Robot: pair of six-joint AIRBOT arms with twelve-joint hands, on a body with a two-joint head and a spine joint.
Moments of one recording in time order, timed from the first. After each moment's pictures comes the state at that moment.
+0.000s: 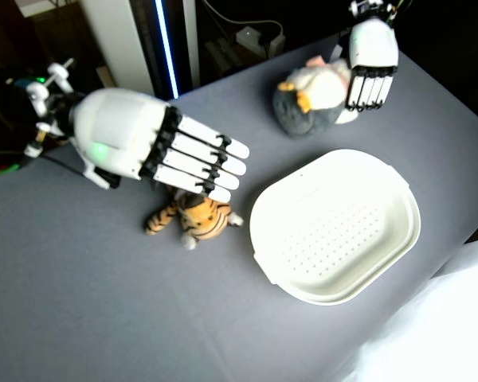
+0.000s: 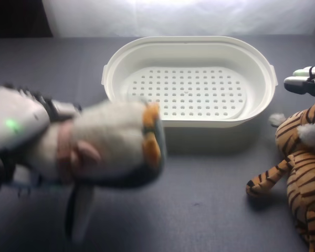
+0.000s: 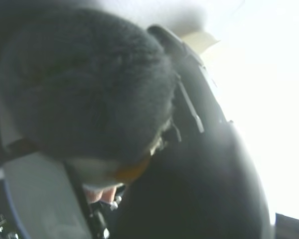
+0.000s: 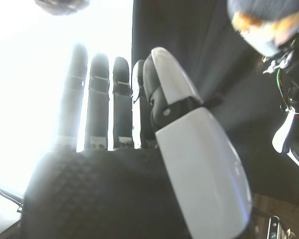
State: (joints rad) left arm 1.02 -0.65 0.91 -0.23 -0.91 1.09; right arm -1.28 -0.84 0.99 0.14 1.33 -0.67
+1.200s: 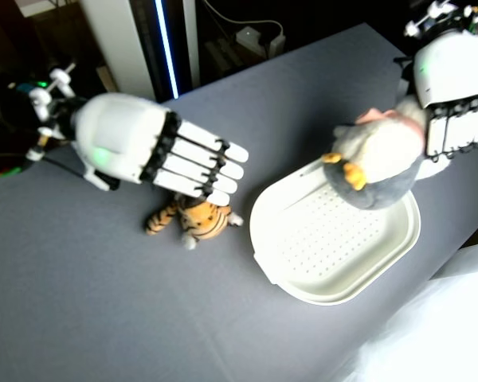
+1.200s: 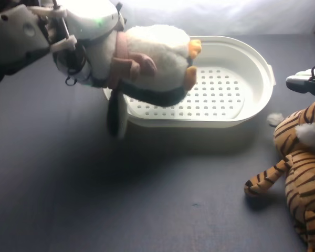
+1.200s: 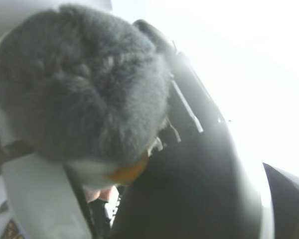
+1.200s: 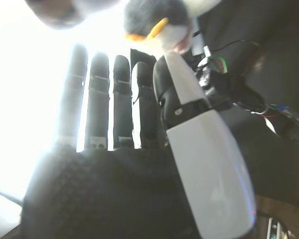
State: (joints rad) left arm 0.40 -0.98 1.28 -0.73 -0.27 2.12; right arm -1.28 -0.86 1.00 0.16 1.32 -0.67
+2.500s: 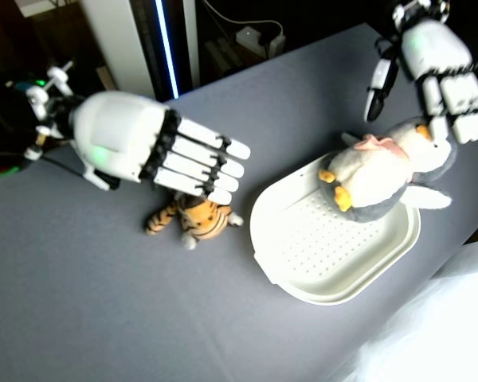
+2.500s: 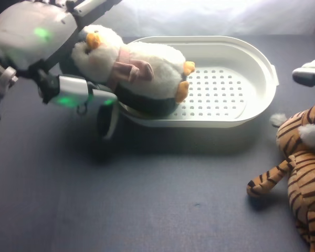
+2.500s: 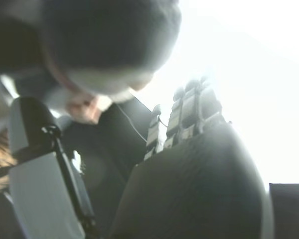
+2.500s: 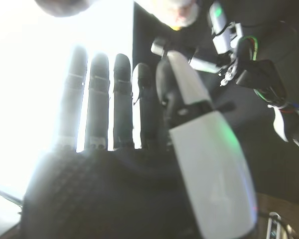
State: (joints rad) left arm 0.71 -0.78 1.04 -0.27 -0.87 1.14; right arm -1.30 -0.78 0.98 0.09 1.34 -0.63
